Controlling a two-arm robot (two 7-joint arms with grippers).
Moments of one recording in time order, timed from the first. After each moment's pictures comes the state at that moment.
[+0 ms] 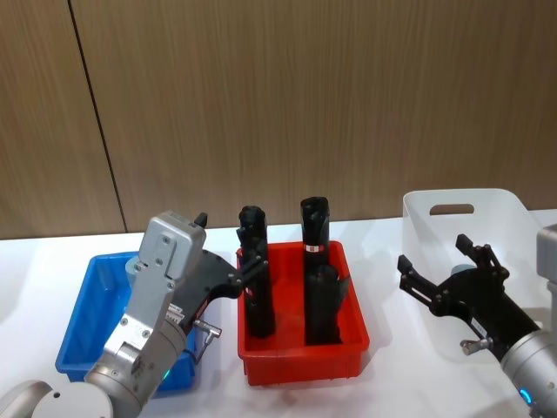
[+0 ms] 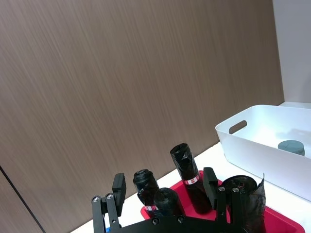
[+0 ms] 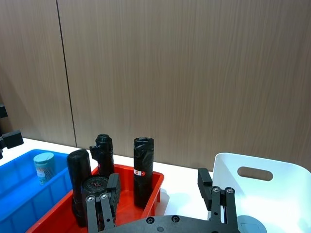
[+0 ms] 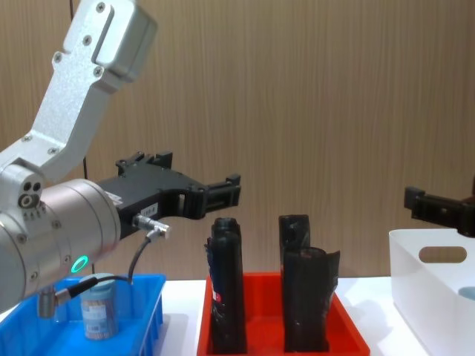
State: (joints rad) left arm -0.24 0.38 0.45 -1.63 -0.20 0.01 -0.01; right arm -0.01 0.34 -0.23 -1.77 0.29 0.03 0.07
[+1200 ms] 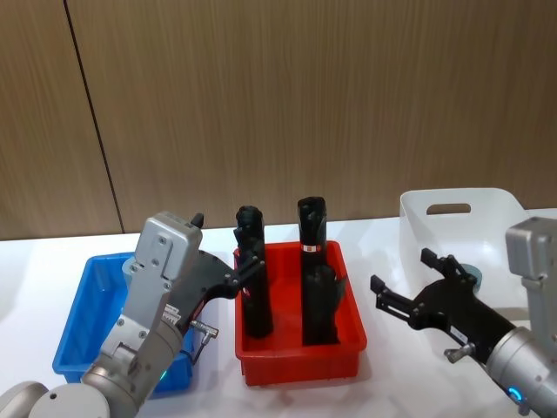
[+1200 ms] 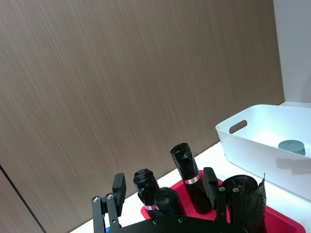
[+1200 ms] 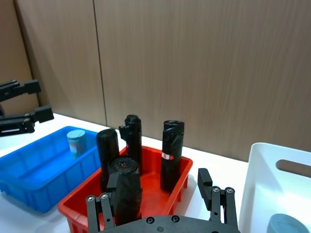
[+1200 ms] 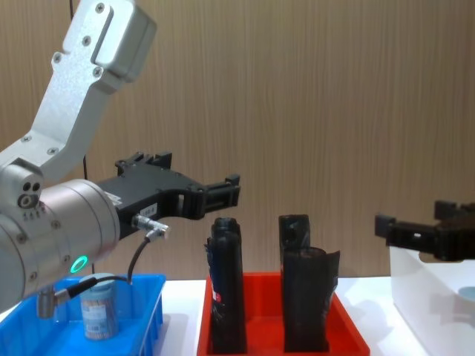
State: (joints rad) left arm -0.24 0.38 0.45 -1.63 -0.20 0.01 -0.01; right arm 0.04 0.34 -0.22 -1.70 0.31 0.10 0.25
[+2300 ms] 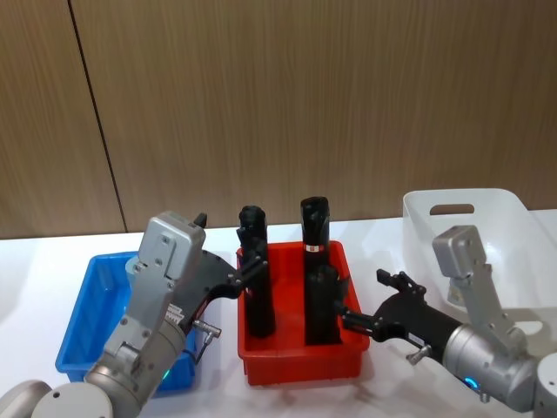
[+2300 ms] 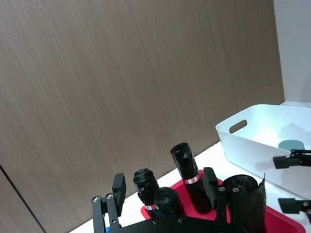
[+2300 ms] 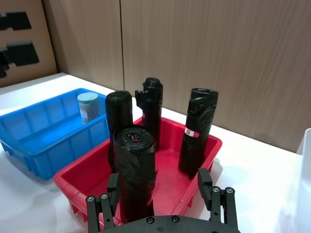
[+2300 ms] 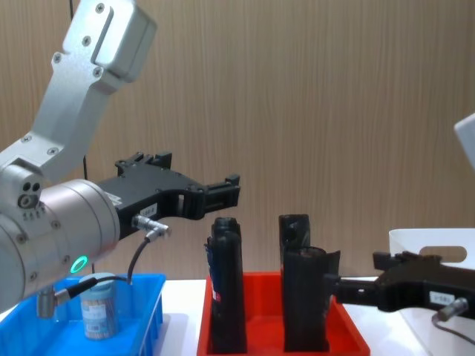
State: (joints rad) left arm -0.24 0.38 0.45 -1.63 -0.20 0.01 -0.01; right arm 0.24 0.25 -0.27 -1.38 0.18 0.10 0.43
